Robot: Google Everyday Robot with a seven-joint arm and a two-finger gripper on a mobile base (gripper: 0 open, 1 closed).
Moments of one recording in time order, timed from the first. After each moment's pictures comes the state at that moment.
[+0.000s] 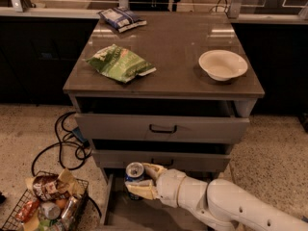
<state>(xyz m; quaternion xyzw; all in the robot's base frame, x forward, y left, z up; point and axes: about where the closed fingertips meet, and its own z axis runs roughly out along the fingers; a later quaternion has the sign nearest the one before) 0.440 0.038 0.624 -0.36 0.71 0.34 0.51</state>
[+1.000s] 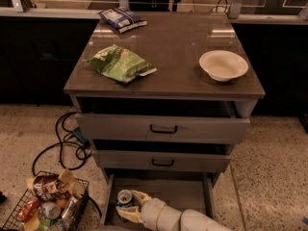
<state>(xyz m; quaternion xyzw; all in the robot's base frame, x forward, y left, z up) 0.433 0.093 0.440 -0.33 0.71 0.36 0.51</state>
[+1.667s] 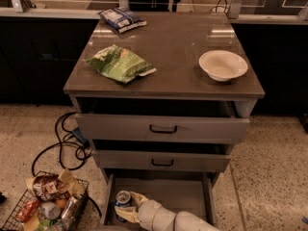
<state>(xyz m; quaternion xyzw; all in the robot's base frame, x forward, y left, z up) 0.448 0.104 0.396 -0.30 0.72 0.37 0.50</state>
